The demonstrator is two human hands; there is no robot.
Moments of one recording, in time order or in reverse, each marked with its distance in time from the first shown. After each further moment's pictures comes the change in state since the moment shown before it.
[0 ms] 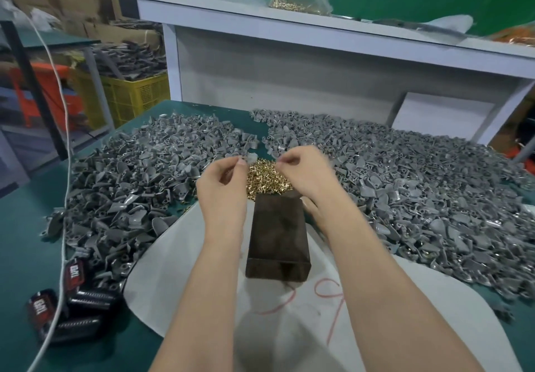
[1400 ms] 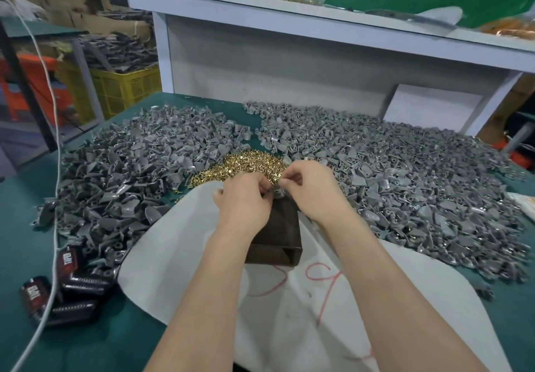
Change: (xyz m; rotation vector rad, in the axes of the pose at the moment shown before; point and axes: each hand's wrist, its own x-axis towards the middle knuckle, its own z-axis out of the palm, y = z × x) left_hand -0.012 -0.016 0.010 0.998 -0.401 0.152; right_hand -0.045 0.019 -0.003 -0.117 0.018 -0.055
